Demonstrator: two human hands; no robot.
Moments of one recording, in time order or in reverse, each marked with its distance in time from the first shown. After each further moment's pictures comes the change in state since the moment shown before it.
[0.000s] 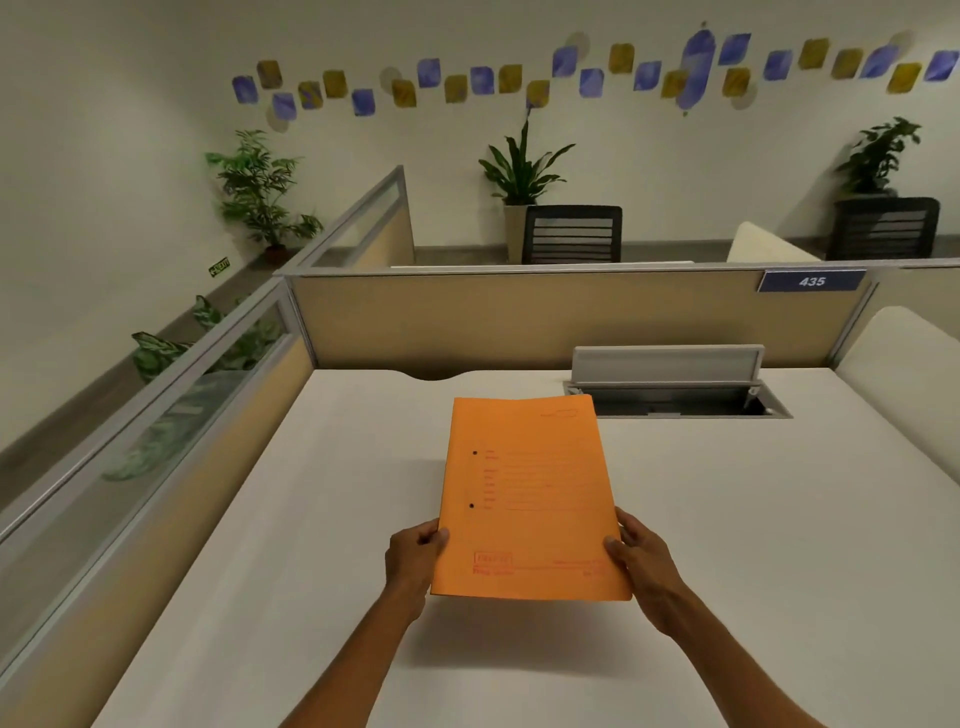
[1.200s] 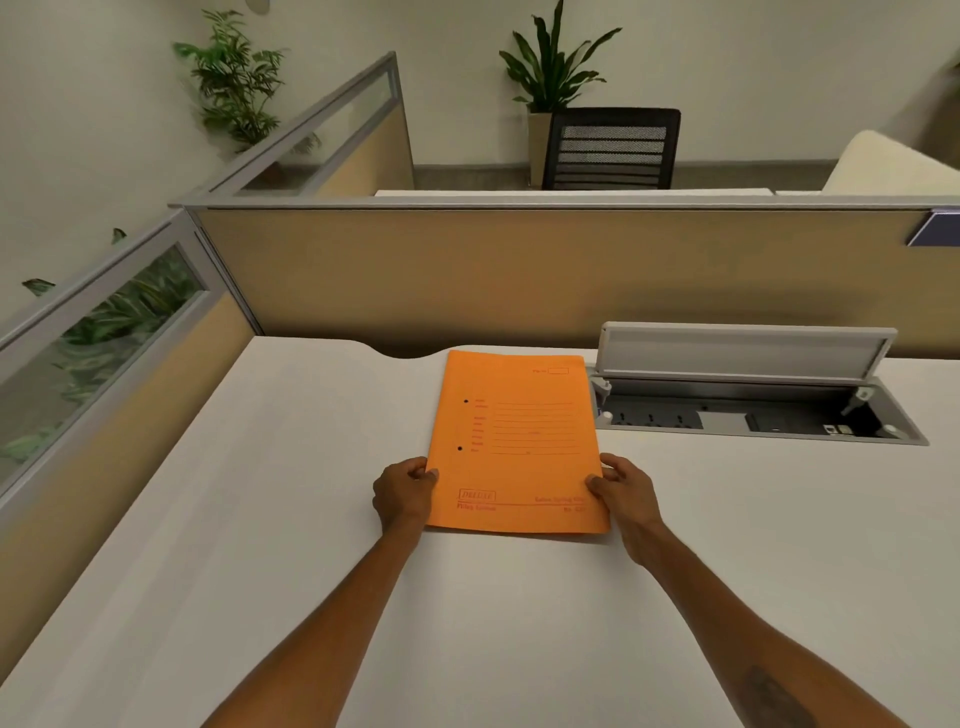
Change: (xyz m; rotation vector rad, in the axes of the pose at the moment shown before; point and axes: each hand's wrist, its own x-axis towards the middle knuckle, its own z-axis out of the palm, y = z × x) left_hand 0.239 0.036 0.105 0.361 0.334 0.028; right_hand 0.288 0.009 0.025 -0.163 0.095 0.116
